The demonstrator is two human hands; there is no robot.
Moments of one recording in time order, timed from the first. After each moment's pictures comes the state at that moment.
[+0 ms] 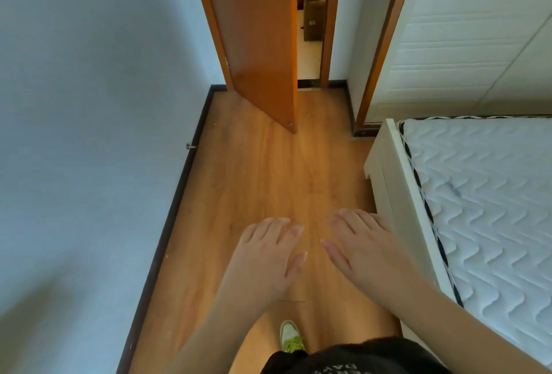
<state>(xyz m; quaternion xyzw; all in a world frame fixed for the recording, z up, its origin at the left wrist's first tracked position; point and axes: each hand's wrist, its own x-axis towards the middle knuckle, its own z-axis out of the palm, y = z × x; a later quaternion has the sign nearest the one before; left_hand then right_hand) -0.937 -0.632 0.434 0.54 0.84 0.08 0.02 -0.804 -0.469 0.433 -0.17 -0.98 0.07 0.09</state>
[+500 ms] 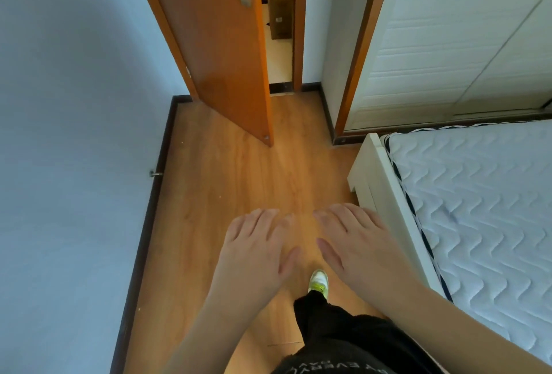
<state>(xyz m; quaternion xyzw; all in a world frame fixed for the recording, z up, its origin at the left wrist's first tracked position) -1.092 -0.478 0.430 0.56 0.83 0.07 0.00 -0.943 -0.333 0.431 -0.20 -0.97 0.06 0.09</state>
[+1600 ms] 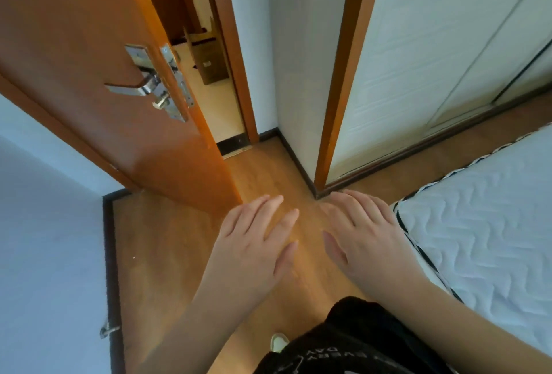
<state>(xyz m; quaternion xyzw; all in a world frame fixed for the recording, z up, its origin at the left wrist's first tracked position) -1.475 -0.087 0.458 0.73 0.67 0.09 -0.05 -1.274 0.002 0.460 -0.40 -0.91 0.03 0.05</state>
